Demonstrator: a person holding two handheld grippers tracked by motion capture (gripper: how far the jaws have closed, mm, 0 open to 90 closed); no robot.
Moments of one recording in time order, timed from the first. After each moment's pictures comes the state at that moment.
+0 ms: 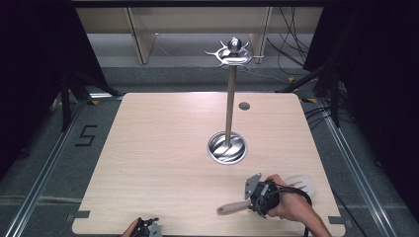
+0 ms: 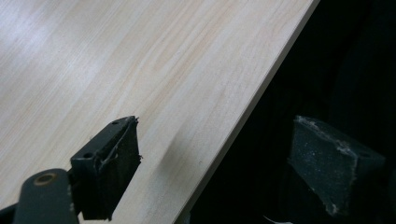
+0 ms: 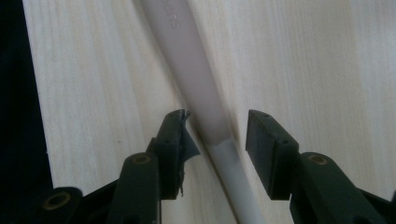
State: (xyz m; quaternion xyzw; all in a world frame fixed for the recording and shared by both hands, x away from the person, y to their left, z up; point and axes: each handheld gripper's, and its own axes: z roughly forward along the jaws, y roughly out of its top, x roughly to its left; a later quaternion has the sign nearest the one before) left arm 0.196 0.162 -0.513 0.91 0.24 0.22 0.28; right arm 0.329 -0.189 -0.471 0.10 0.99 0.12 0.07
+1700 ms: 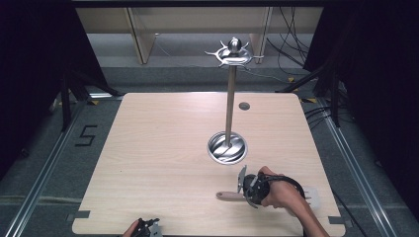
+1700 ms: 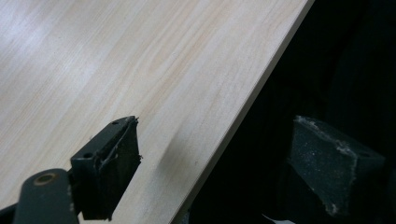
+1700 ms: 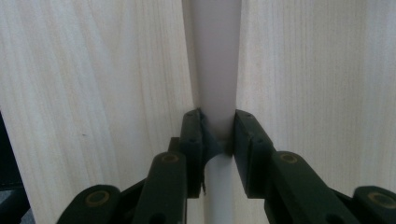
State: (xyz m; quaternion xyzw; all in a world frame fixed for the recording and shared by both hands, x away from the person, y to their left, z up) left arm 0.195 0.161 -0.514 0.91 0.23 0.21 0.28; right arm 0.358 -0.169 -0.474 0.08 1.00 0.03 0.03
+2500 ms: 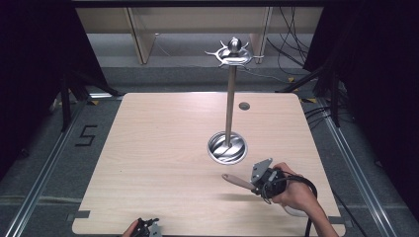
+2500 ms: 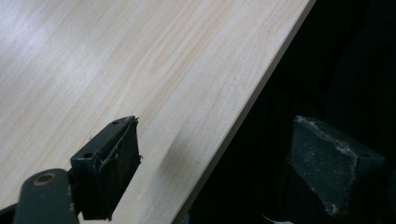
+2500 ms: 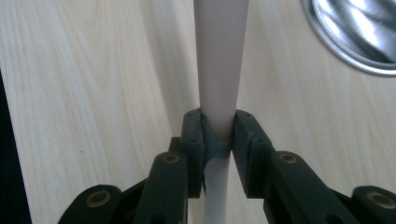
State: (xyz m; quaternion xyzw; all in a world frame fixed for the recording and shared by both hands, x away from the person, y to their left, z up) left arm 0.195 0.162 -0.512 0.91 0.24 0.22 0.28; right arm 0.355 -0.205 -0.448 0.12 0.97 0.18 0.08
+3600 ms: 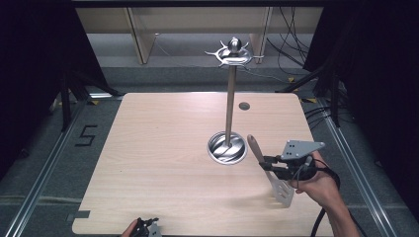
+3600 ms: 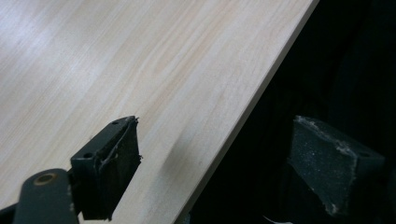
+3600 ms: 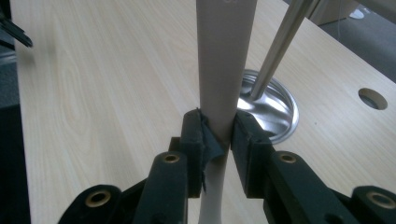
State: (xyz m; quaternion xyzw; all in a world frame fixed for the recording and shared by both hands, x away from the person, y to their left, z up) left arm 0.195 0.163 -0.511 0.90 0.24 0.22 0.28; right arm 0.350 -0.254 -0.381 0.20 0.87 0.41 0.16
